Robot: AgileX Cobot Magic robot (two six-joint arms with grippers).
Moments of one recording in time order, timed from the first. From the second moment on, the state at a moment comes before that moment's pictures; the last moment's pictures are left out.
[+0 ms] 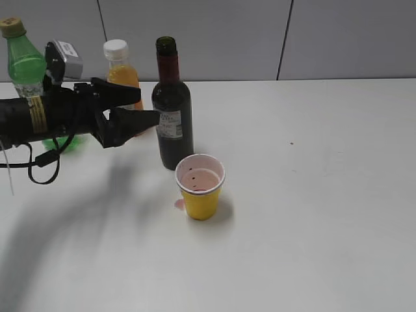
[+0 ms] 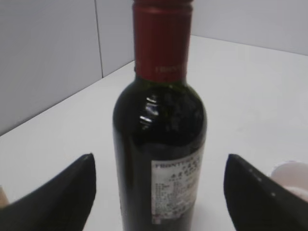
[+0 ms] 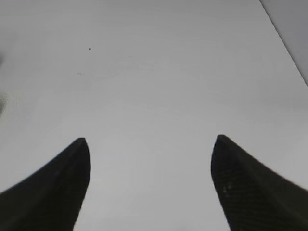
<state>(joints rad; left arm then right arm) -0.11 1.97 -0.88 0.98 -1.05 -0.39 -0.04 0.02 -0.42 0.08 0.95 -0.07</state>
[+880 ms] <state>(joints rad) -0.12 2.16 -1.08 1.11 -1.17 -0.49 -0.04 0.02 -0.42 0.08 0.95 -0.07</state>
